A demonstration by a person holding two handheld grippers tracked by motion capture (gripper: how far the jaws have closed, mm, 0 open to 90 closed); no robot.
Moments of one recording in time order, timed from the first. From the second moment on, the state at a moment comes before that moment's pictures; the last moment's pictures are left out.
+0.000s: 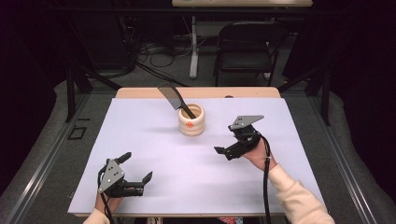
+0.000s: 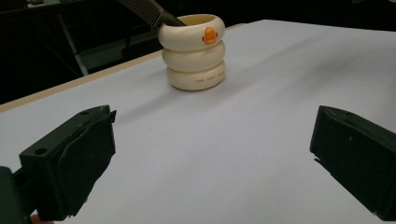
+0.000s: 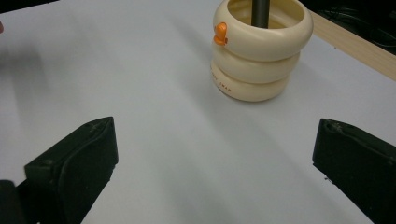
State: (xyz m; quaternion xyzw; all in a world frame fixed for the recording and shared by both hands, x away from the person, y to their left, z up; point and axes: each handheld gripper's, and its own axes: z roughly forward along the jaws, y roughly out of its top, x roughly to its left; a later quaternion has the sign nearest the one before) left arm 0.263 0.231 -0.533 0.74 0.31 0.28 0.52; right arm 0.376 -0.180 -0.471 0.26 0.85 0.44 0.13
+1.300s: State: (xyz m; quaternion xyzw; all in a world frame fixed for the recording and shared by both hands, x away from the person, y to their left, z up) left arm 0.263 0.231 -0.533 0.74 0.31 0.29 0.52; right arm 0.312 -0.220 -0.487 0.27 0.84 0.44 0.17
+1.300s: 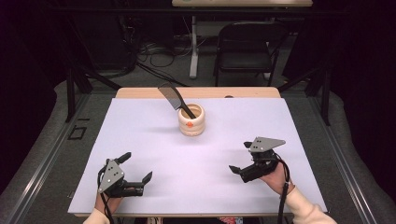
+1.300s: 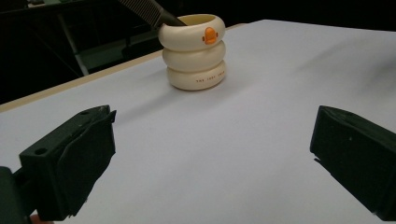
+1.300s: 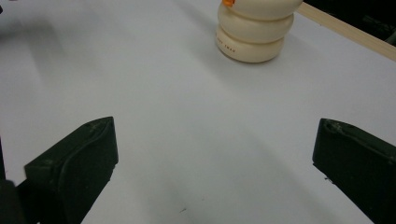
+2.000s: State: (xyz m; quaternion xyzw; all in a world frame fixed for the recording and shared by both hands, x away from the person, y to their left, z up) left arm 0.263 0.231 -0.533 0.74 0.31 0.29 0.52; right arm 0.287 -0.236 -0.502 0.27 0.83 0.45 0.18
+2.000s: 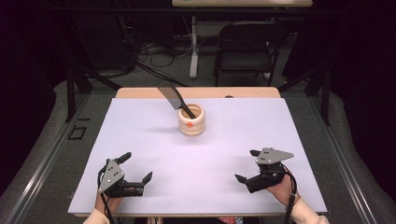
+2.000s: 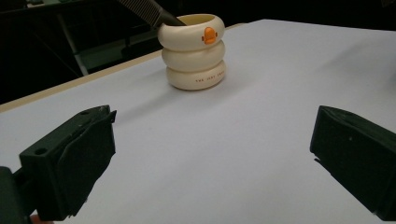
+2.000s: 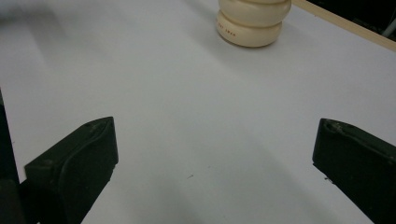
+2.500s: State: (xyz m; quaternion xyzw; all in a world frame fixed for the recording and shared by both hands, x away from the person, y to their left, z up) left arm 0.263 0.231 -0.533 0.74 0.31 0.28 0.52; right arm 0.273 -0.245 -0.506 0.27 0.82 0.45 0.21
